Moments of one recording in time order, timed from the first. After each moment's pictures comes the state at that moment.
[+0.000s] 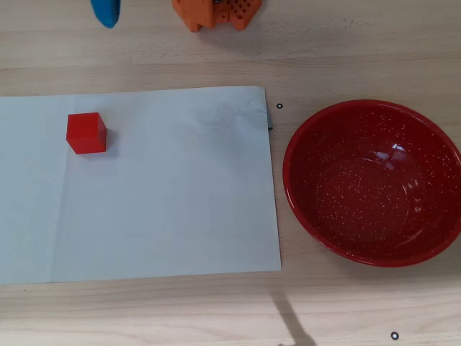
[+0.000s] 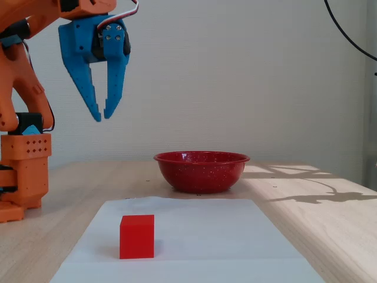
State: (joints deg) arm -30.6 111.1 85.3 101.4 24.7
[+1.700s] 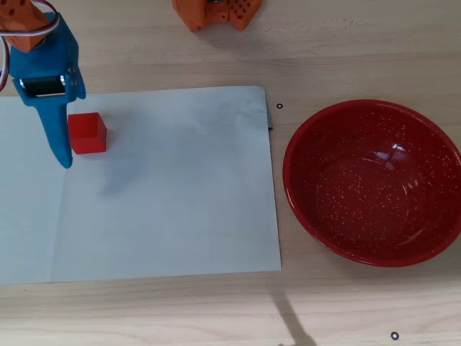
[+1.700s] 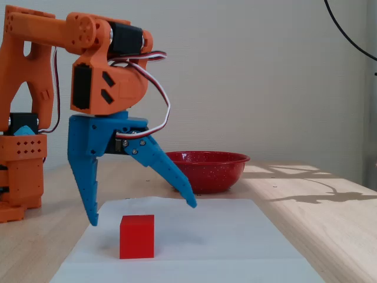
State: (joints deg) arm -40.8 76.0 82.3 83.1 39.0
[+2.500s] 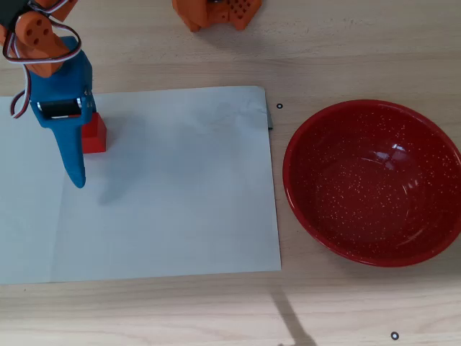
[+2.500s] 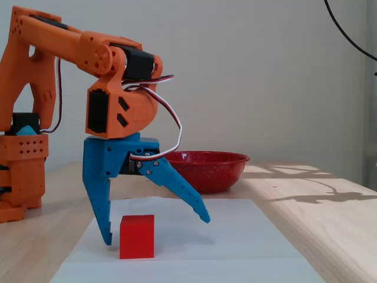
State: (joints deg) arm -37.4 72.7 85.8 74.9 37.3
